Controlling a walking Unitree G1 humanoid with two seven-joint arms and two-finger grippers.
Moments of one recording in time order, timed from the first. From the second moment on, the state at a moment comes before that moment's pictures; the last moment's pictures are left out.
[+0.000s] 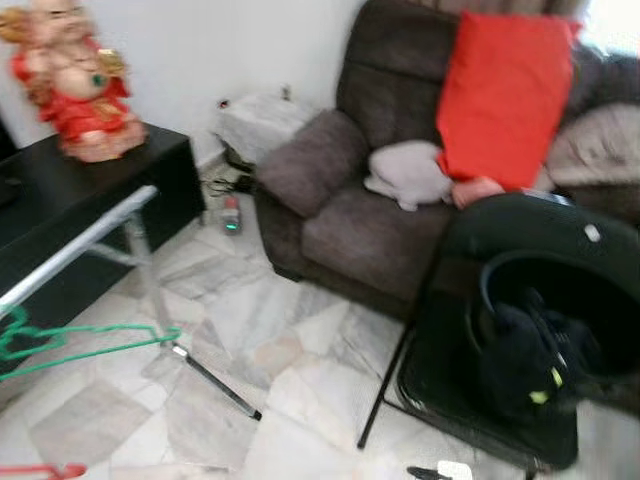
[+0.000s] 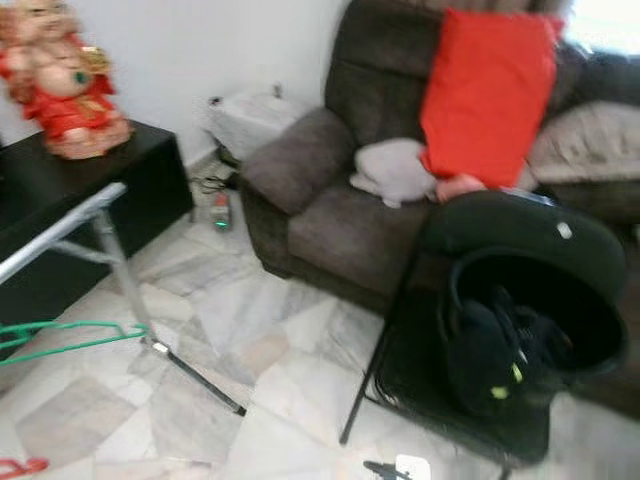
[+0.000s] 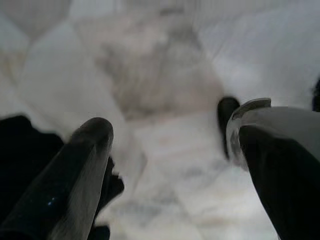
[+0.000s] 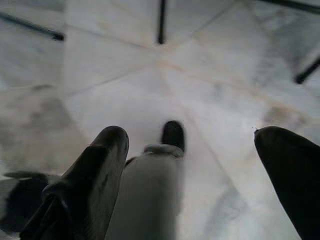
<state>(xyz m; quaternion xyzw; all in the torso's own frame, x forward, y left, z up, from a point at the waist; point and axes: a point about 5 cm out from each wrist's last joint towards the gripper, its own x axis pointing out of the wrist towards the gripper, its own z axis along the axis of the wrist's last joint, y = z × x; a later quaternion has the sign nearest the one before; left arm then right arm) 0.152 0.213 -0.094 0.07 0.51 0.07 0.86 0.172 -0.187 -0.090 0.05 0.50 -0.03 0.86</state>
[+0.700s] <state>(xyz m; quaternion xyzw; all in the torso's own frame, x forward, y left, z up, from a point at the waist) 0.157 0.214 -0.092 0.07 0.50 0.06 0.86 0.166 -0.202 -0.091 0.05 0.50 -0.04 0.86</state>
